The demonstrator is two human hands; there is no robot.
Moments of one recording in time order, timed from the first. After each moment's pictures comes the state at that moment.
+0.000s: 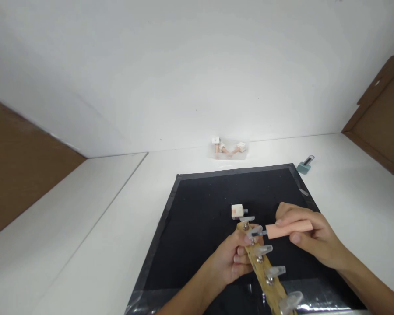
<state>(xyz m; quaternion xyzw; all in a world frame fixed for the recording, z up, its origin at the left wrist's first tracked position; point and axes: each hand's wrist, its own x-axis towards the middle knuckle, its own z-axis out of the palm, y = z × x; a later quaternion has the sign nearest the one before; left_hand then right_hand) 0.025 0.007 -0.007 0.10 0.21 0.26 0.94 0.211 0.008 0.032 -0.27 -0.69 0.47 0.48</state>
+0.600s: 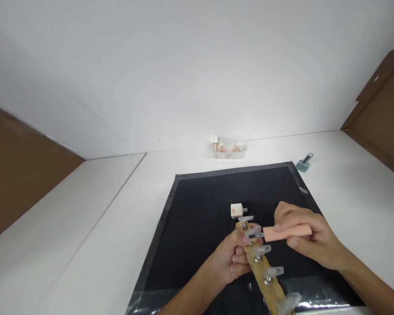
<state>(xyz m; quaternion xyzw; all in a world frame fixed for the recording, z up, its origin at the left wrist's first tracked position) 0.023 0.006 -0.009 0.06 0.19 0.26 0.94 0.211 0.010 0.032 -0.24 -0.72 0.45 0.48</state>
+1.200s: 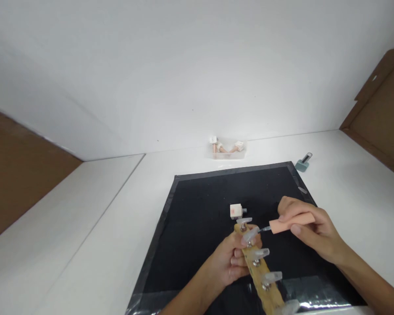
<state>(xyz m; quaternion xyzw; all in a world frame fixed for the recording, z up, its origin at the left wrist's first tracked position) 0.022 0.005 -0.012 0.08 0.16 0.25 0.95 0.211 0.008 0.027 -0.27 -0.68 0.46 0.50</state>
